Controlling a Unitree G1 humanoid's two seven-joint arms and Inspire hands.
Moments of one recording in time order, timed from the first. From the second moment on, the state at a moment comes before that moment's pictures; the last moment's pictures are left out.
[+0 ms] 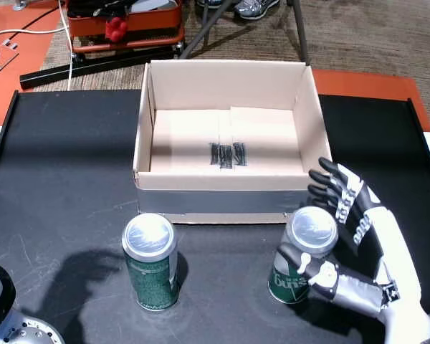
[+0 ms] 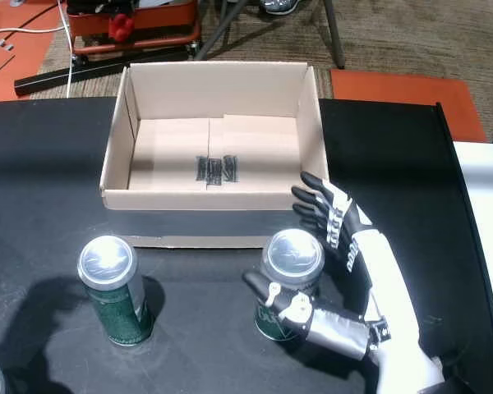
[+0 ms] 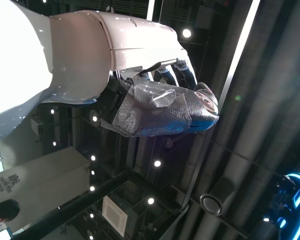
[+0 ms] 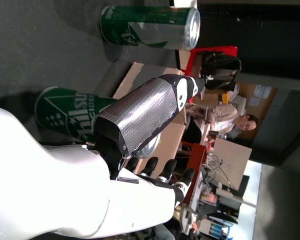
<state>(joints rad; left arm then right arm) -0.22 -0.14 0.29 0.10 -1.05 -0.98 -1.21 0.00 -0.14 0.01 0.47 0.00 -0.74 0.22</state>
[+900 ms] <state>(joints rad) -0.22 -0.14 0.28 0.12 -1.05 -1.02 -1.21 -0.06 -0.14 0.04 0.61 0.00 -0.70 0.29</state>
